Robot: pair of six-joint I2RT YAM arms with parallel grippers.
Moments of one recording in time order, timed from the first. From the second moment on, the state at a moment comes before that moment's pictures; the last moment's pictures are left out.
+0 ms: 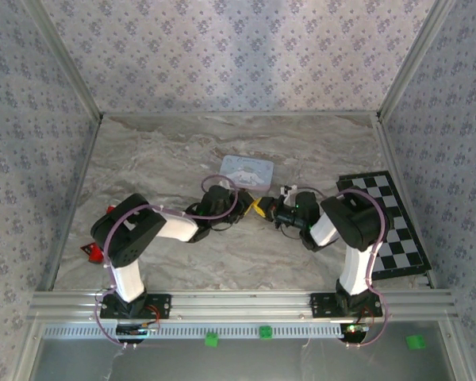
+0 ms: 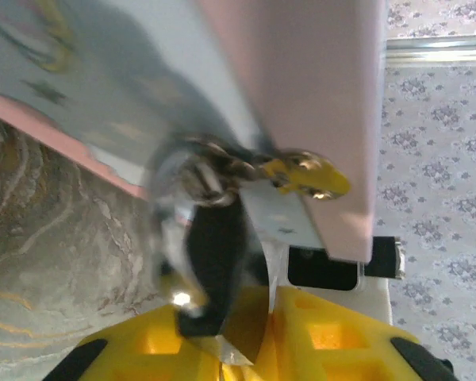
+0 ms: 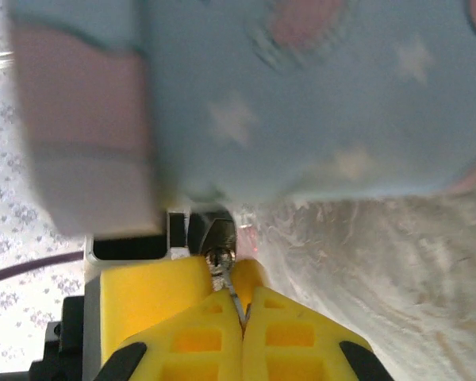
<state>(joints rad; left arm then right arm) -0.82 1.80 0.70 0.67 0.13 -1.48 0.47 1.87 0.39 1.24 -0.57 1.48</state>
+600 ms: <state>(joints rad) -0.80 1.77 0.62 0.69 0.18 -1.44 0.52 1.87 0.36 1.25 -0.55 1.47</state>
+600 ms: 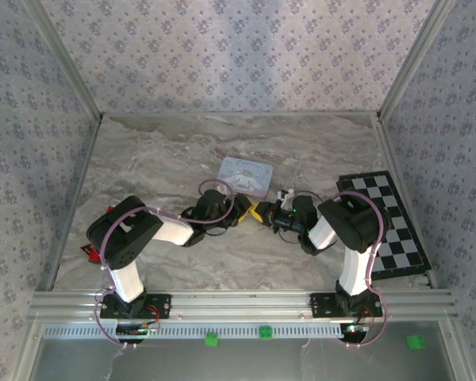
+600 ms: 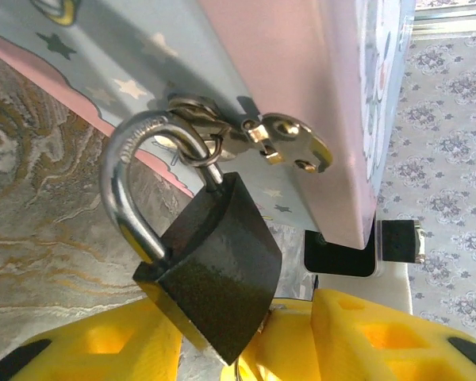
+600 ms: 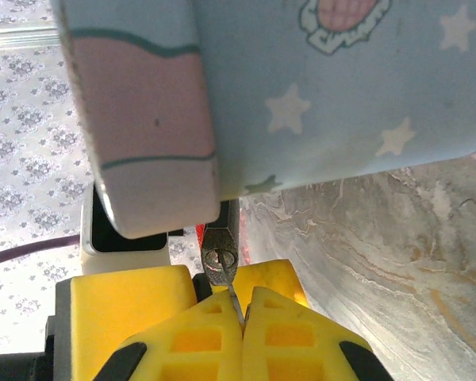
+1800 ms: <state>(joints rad) -0.71 1.88 0.59 0.92 0.18 -1.47 0.55 1.91 0.37 1.27 -0.51 1.51</state>
